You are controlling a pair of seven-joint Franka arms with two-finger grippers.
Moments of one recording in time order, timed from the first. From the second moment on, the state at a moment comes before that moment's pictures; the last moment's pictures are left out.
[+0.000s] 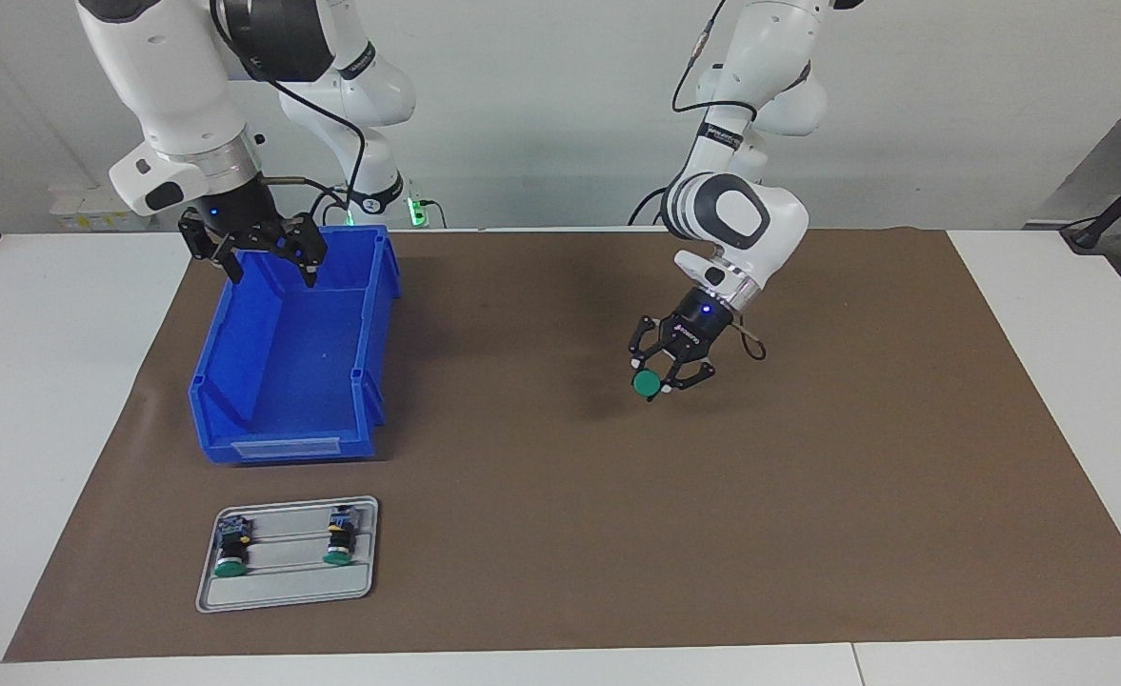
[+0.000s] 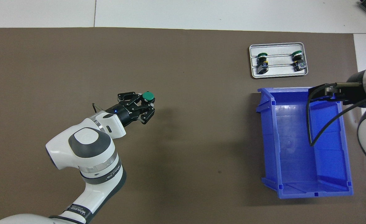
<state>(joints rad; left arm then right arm) -0.47 0.13 -0.01 -2.18 -1.99 2.75 2.03 0.05 -0.02 0.00 -1.66 -0.02 1.67 0.14</state>
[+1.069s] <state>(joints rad) -0.38 0.31 -0.01 -2.08 -2.10 2.56 2.20 0.07 -0.02 -0.01 -1.66 -0.02 1.65 0.14</state>
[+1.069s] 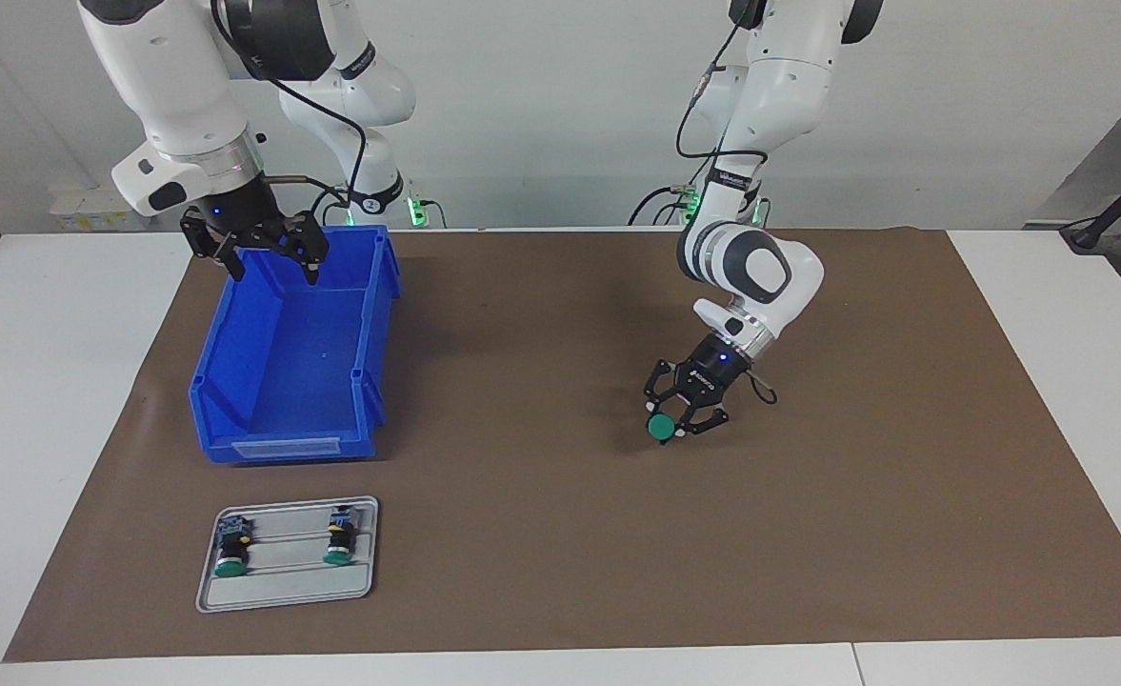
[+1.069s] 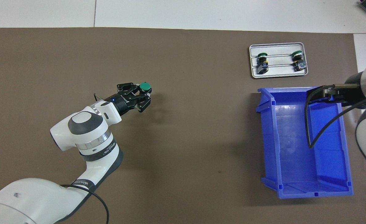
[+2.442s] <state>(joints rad) -0.37 0.17 -0.01 -2.56 -2.32 2.00 2.71 0.07 -0.02 -0.01 -1.66 -0.02 1.65 0.14</state>
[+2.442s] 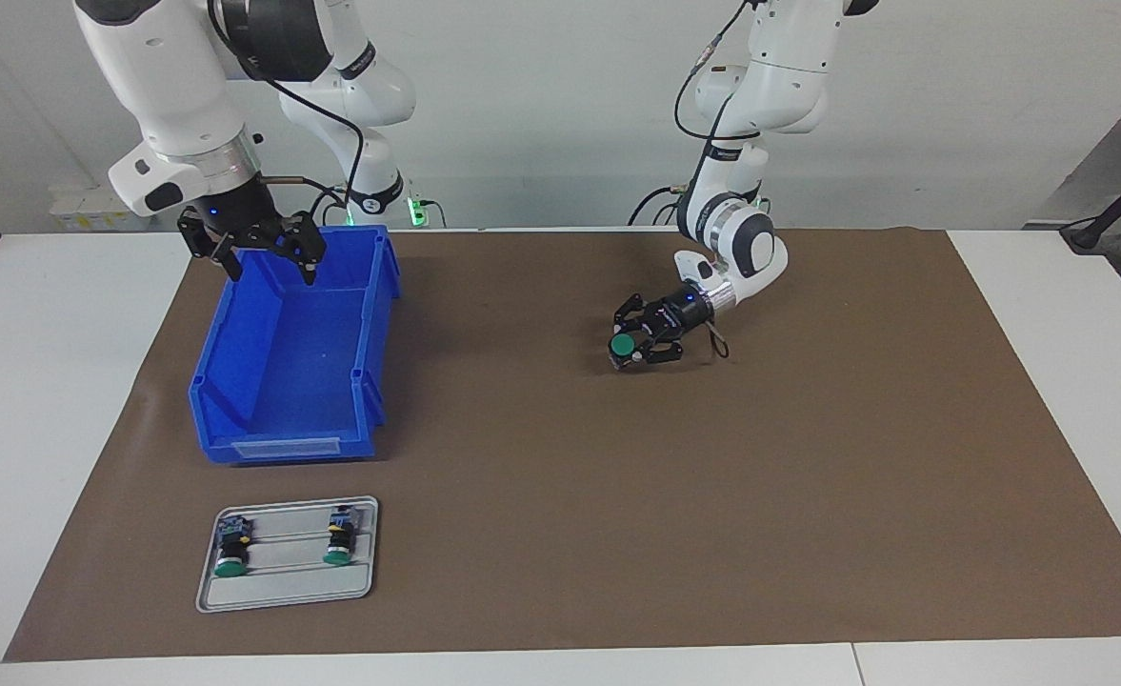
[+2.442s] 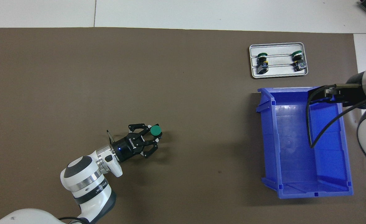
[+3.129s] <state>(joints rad) -0.37 0.17 -0.01 -2.60 -2.32 1.97 2.74 0.07 -0.02 -0.01 -1.66 -0.02 1.65 0.14</state>
